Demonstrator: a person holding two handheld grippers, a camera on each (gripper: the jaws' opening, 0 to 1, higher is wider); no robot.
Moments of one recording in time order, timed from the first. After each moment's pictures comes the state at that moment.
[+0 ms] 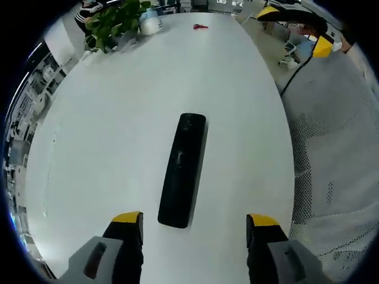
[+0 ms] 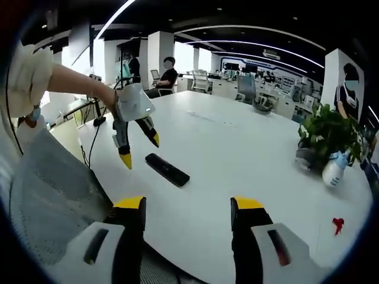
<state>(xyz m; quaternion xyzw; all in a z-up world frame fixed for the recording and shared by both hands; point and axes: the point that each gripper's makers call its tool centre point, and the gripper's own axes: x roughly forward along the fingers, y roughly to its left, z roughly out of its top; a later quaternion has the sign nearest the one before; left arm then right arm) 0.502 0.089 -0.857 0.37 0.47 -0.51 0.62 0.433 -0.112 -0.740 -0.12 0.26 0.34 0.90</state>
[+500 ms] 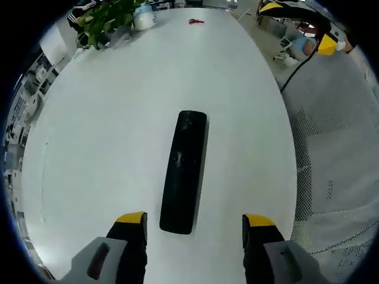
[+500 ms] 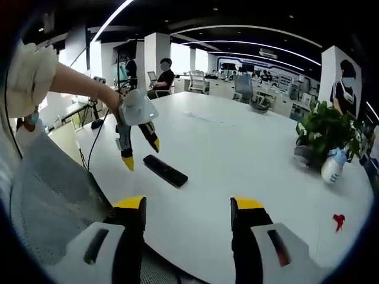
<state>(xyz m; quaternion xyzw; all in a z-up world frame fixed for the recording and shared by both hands) 0.507 0.087 -0.868 0.38 0.48 -0.51 0.60 0.435 -0.115 -0.739 -0.11 0.27 0.33 0.90</state>
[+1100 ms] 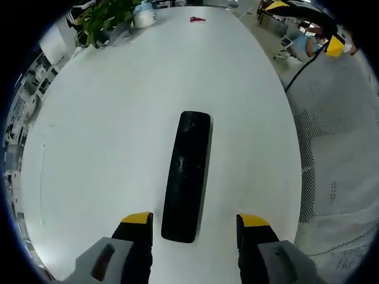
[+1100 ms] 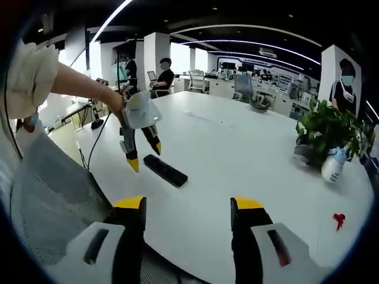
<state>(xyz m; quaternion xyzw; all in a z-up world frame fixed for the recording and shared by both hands) 0.508 0.079 -0.876 0.39 0.48 -0.51 0.59 0.435 -0.116 -0.740 -0.11 0.27 0.33 0.90</state>
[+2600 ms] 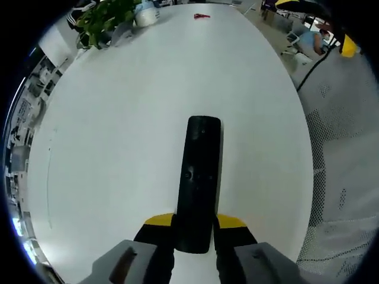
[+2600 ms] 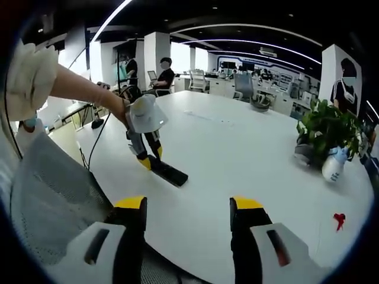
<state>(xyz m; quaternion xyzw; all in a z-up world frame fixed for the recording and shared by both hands) 0.518 0.071 -0.881 0.41 0.47 -0.49 0.61 0.434 -0.115 -0.741 -0.11 0.27 0.33 0.90</state>
